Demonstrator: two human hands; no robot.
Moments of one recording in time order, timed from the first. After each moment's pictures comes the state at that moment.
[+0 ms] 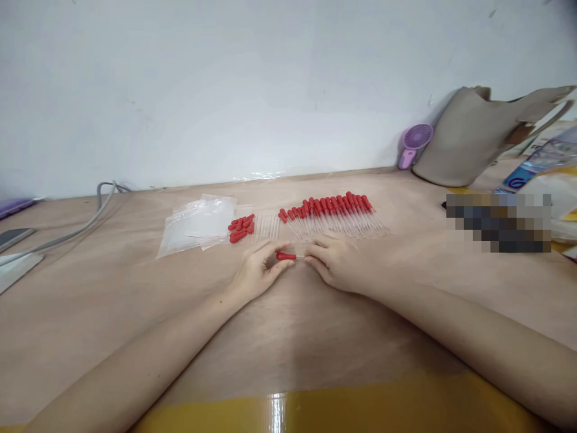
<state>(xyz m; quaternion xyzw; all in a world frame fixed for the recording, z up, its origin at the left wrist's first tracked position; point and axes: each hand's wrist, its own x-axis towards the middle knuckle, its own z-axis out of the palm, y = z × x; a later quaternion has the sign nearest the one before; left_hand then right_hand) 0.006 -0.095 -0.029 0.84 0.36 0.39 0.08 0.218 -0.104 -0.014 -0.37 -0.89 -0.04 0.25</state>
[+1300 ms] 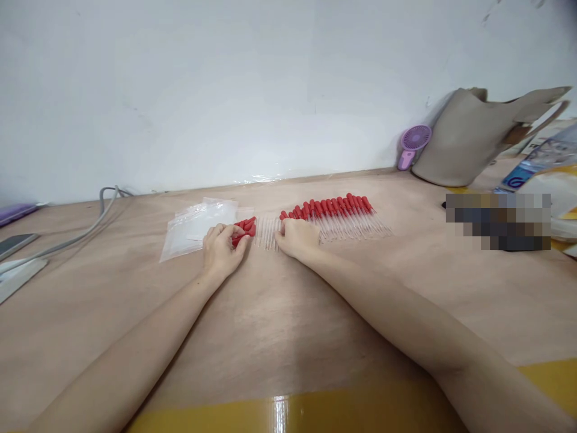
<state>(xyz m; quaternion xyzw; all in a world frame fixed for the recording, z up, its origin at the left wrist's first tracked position) -0.055 -0.051 -0.027 0.72 0.59 0.35 -0.11 0.131 -0.040 -0.013 -0.65 -0.74 0.06 0.18</state>
